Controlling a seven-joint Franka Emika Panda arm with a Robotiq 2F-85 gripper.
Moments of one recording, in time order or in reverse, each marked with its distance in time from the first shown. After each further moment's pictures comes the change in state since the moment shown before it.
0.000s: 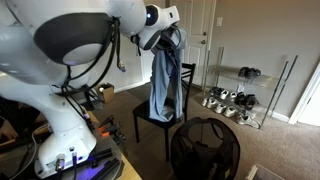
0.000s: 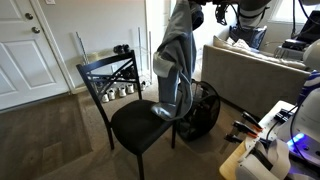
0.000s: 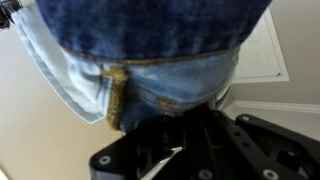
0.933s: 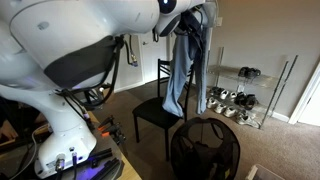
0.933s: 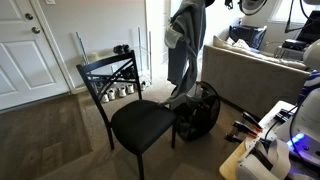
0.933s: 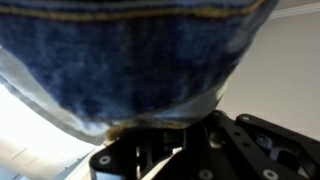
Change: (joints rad) arm -0.016 0.144 0.048 0.226 0.028 0.017 0.121
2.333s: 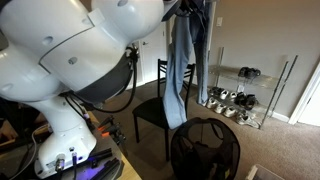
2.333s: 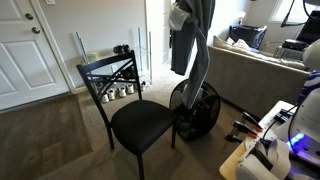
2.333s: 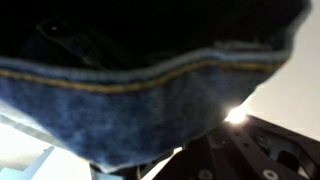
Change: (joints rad) arm 0.062 0.147 0.144 0.076 0.000 0.000 0.001
